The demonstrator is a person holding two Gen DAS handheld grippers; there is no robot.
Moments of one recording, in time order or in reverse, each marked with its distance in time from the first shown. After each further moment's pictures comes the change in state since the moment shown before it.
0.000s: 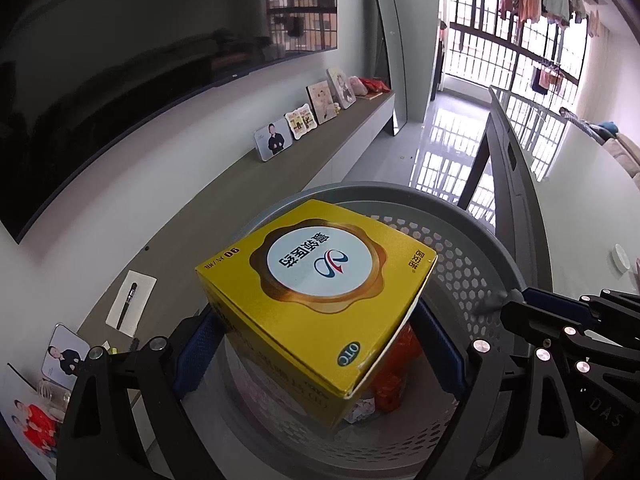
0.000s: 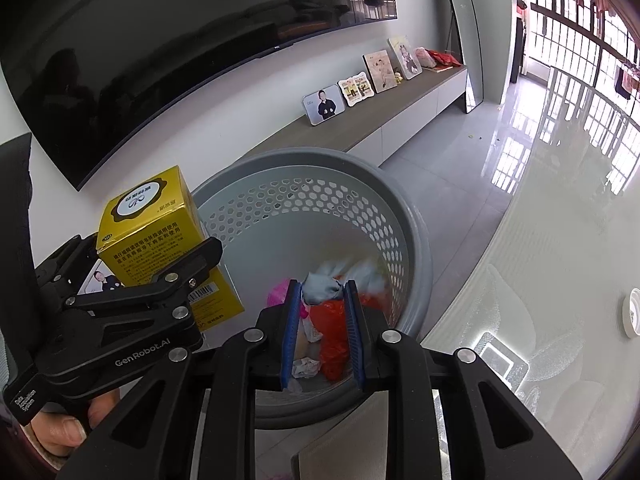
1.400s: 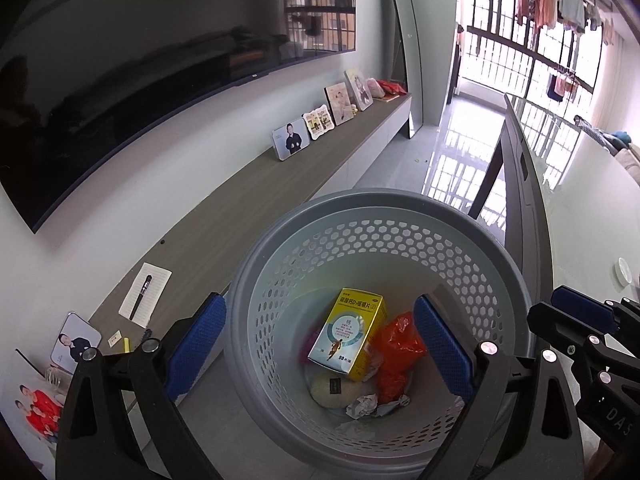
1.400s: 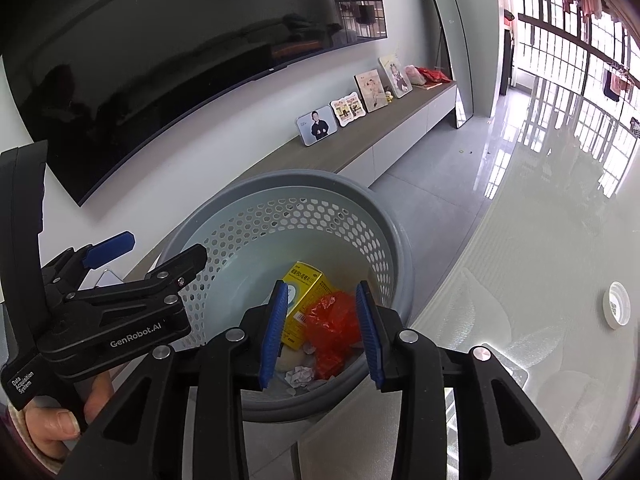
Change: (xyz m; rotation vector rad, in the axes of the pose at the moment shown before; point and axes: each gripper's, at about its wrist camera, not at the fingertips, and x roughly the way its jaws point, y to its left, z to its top) left arm -0.013 0.006 0.006 -0.038 -0.002 0.049; right arm -0.029 0.001 -0.008 0.017 -0.082 -0.022
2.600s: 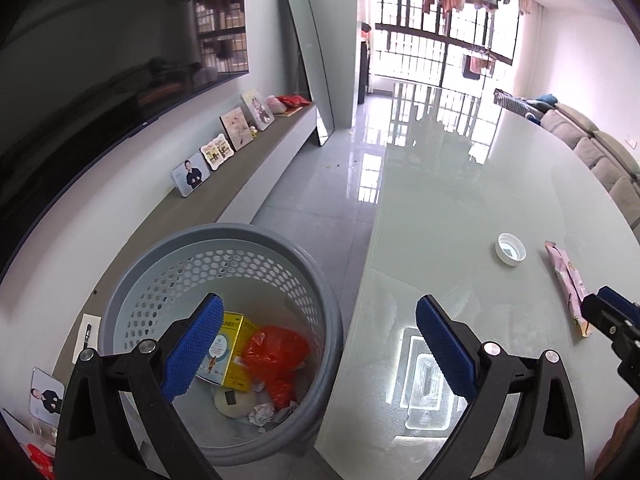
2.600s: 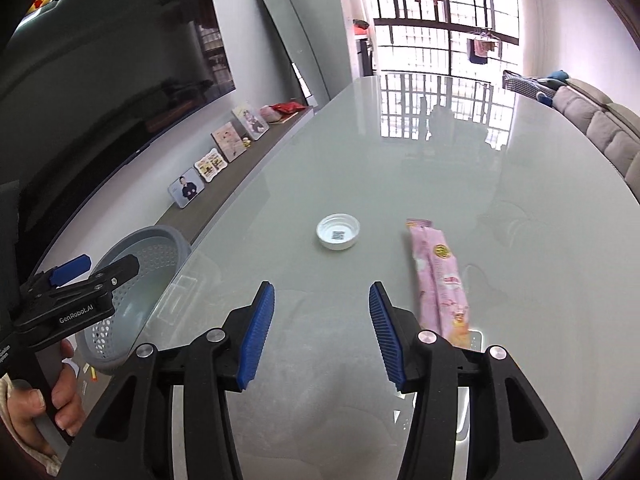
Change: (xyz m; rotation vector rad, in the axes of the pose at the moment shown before) left arm -0.046 -0.143 -0.002 0.205 -0.047 -0.231; right arm -0.142 -0.151 -0.084 0.330 -0.175 -0.329
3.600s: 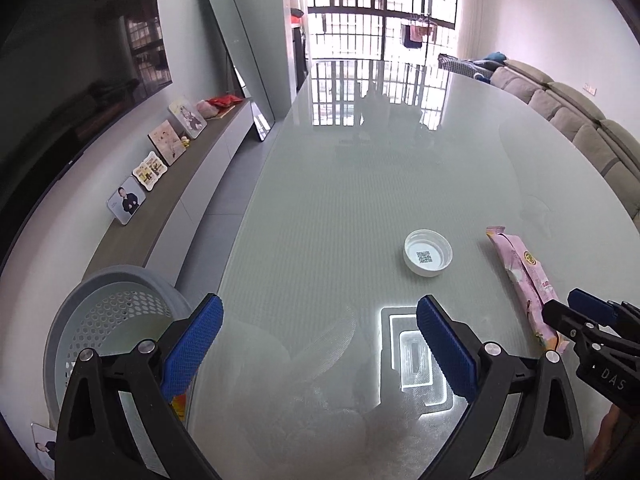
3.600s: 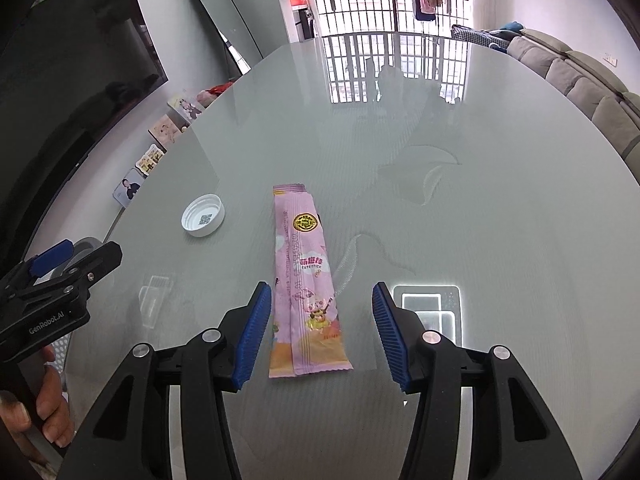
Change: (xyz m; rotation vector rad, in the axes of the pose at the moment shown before) left arm 0.045 -0.109 0.024 0.180 0.046 -0.127; right arm 0.036 -0.084 -0.004 0.139 0.122 -0.114
